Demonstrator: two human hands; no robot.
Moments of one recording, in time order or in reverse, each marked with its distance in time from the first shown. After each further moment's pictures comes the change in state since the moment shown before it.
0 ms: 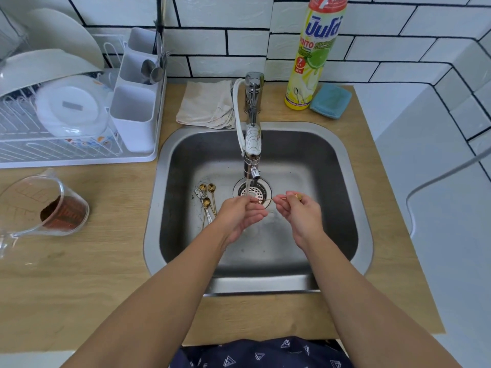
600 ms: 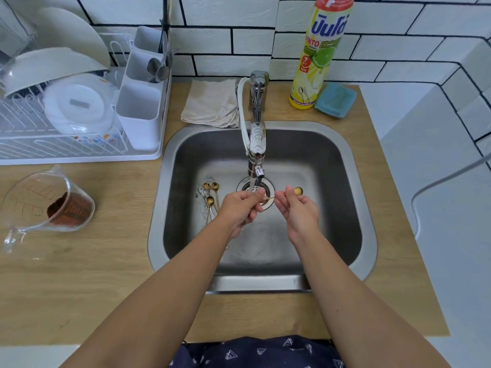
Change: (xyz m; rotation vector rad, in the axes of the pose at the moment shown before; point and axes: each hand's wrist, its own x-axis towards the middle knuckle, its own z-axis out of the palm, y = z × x) left_hand -0.007 0.007 -0.001 0.232 0.012 0.127; right_hand -0.007 0.005 0.018 0.210 0.050 0.050
